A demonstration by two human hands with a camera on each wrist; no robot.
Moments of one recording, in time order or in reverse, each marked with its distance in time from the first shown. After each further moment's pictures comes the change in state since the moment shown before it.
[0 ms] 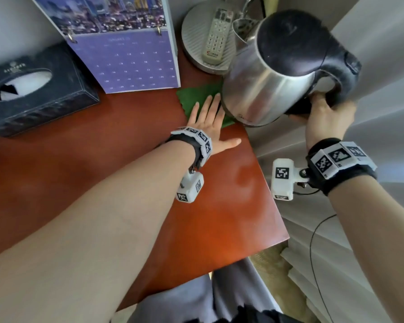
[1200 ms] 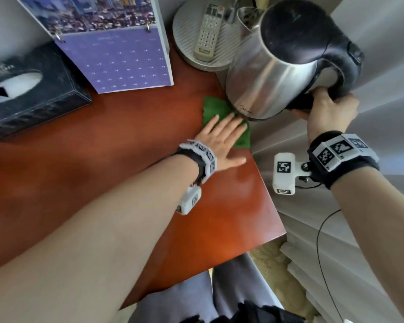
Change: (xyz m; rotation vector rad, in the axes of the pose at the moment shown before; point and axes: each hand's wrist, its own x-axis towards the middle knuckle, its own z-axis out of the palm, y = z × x) left_hand -0.017 0.028 0.014 0.137 0.020 0.327; right_hand 0.007 -0.001 -0.006 0.101 0.053 0.057
